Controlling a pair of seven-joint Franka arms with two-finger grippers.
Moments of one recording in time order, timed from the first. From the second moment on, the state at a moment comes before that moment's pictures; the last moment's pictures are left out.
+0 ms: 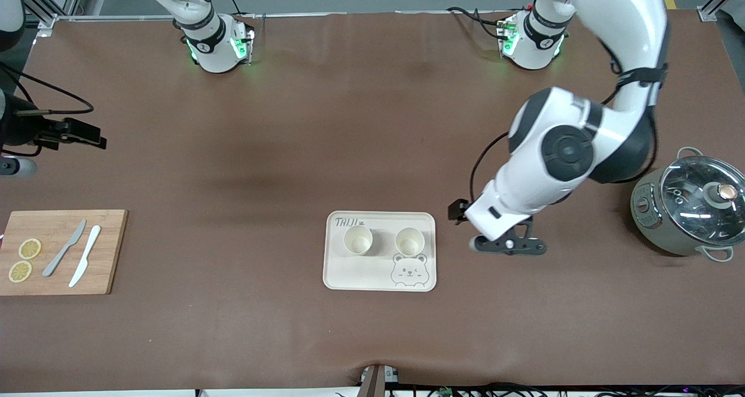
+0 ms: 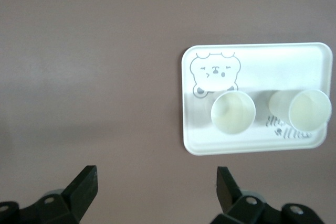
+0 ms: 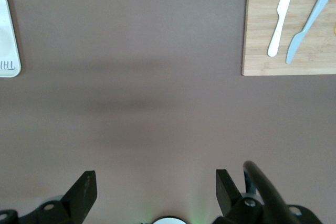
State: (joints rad) left arm -0.38 0.60 -0.10 -1.23 0.01 1.88 -0.39; right arm -0.13 0.11 0.11 -1.50 0.02 1.45 0.00
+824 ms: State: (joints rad) left arm -0.52 0.82 0.02 -1.19 -0.08 2.09 -0.46; right arm 0.21 0.29 0.12 -1.51 0.11 1.83 0.63
